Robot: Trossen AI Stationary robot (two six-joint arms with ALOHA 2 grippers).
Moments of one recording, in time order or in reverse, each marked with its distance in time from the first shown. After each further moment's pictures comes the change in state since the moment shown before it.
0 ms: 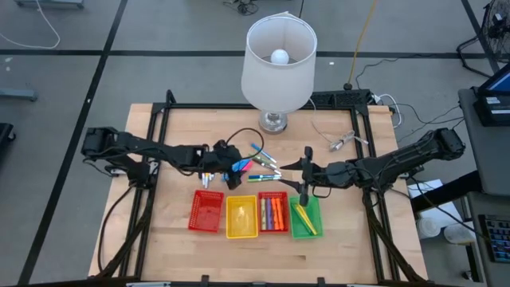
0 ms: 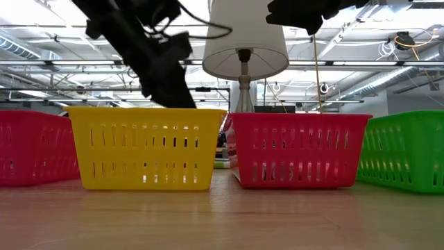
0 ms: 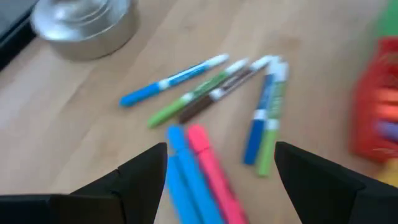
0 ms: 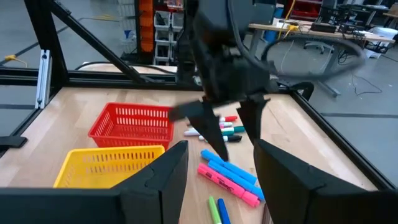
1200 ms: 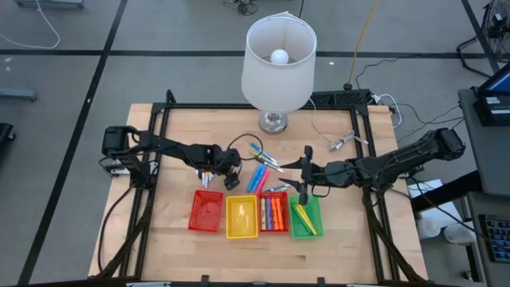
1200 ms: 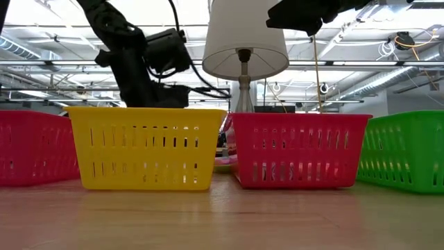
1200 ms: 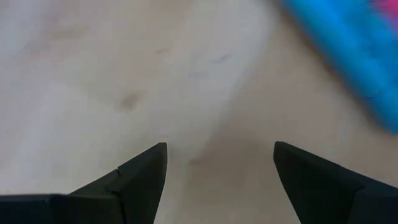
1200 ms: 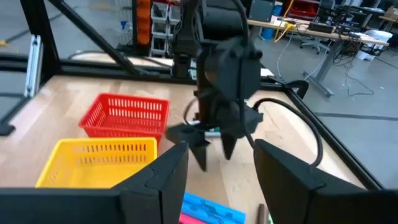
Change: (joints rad) left arm 0.084 0.179 0.001 -0.138 0.184 -0.108; right arm -0.008 0.000 -0.001 -0.021 0.002 -0.037
